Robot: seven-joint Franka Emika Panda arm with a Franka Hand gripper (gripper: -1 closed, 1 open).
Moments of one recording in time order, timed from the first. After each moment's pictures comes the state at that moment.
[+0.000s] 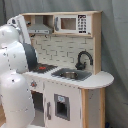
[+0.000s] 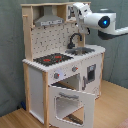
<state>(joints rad) 0.28 -0.24 0.54 -1.85 -1.52 2.10 0.50</state>
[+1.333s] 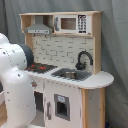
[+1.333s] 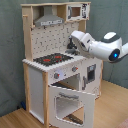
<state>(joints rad) 0.28 -0.16 0.89 -2.03 -1.66 1.94 0.53</state>
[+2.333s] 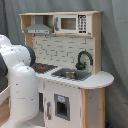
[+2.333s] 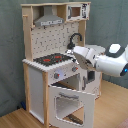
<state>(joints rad) 0.28 0.04 1.10 -2.01 -1.87 1.90 0.53</state>
